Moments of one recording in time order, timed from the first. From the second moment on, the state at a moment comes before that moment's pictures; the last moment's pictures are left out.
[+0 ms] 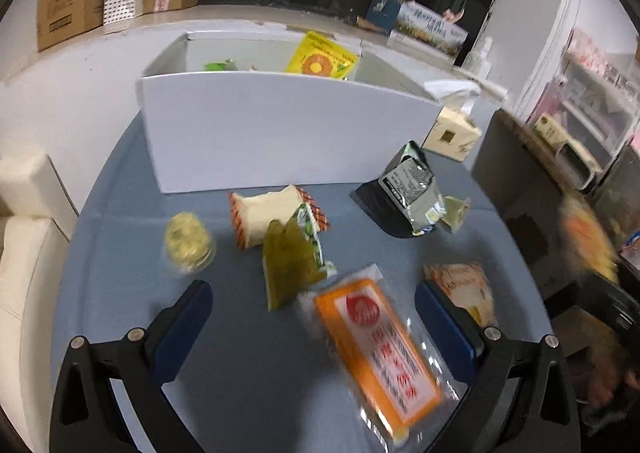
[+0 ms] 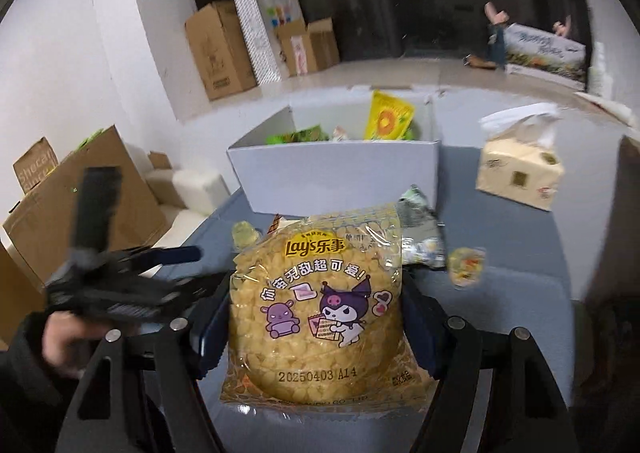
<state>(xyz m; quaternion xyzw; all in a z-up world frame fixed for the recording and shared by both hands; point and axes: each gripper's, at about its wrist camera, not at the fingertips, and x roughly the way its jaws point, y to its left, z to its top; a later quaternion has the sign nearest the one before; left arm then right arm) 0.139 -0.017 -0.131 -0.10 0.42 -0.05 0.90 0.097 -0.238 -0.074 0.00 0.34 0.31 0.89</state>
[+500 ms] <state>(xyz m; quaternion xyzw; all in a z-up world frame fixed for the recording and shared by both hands) 0.179 -0.028 -0.162 -0.07 0.45 -0.04 0.89 0.077 -0.292 -0.076 0.05 0.33 0.29 0.90</state>
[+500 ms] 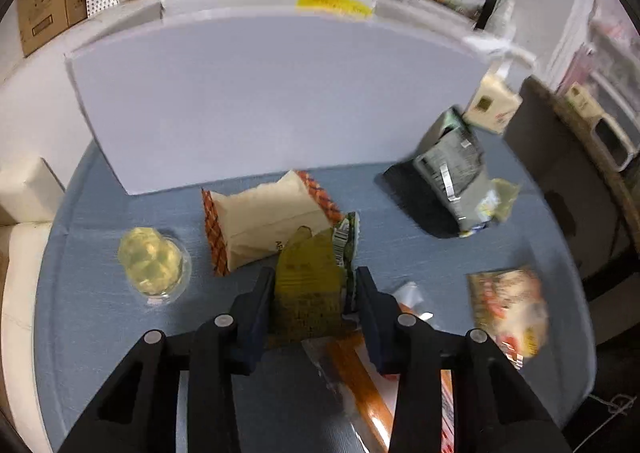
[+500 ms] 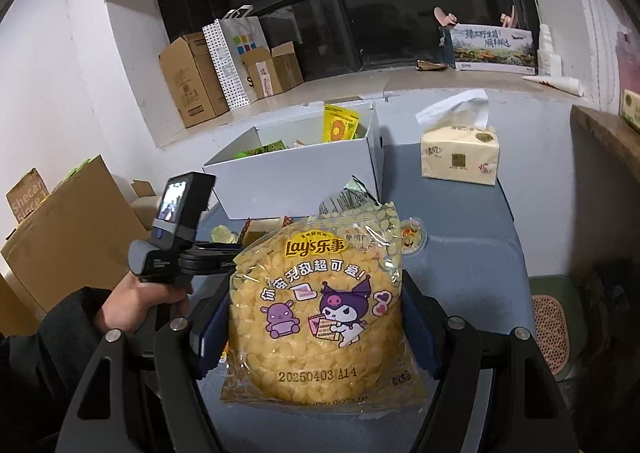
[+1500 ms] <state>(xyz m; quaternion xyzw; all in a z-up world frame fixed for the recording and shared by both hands) 0.293 0.047 -0.017 -0.06 0.33 -0.05 0.94 0.333 -0.180 -0.024 0.08 0.35 0.28 0.89</state>
